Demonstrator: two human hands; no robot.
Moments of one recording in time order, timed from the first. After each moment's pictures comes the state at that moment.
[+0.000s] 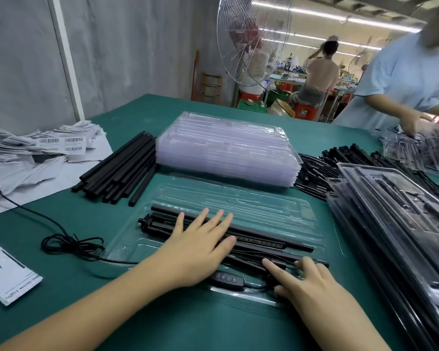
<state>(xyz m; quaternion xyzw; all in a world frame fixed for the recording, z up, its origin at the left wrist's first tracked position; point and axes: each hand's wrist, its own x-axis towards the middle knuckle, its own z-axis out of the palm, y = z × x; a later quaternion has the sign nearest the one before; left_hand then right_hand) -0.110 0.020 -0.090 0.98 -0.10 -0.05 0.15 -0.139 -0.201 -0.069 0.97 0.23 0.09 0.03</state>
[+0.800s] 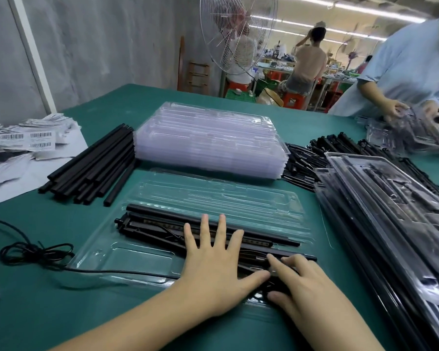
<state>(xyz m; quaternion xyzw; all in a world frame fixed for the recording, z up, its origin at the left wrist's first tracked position) -0.108 -0.048 -0.105 1.00 -0.05 -0.05 0.06 -0.133 -0.216 -0.073 0.98 0.19 -0.01 -0.03</state>
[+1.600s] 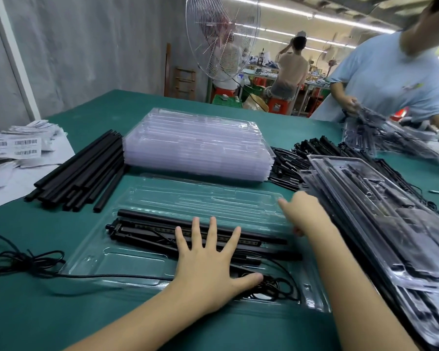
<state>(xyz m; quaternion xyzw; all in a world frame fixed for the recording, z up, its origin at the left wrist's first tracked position) -0.107 -0.049 -0.109 1.00 -0.07 -0.06 0.03 -0.004 -0.220 -0.043 0.98 -0.11 -0.02 -0.18</state>
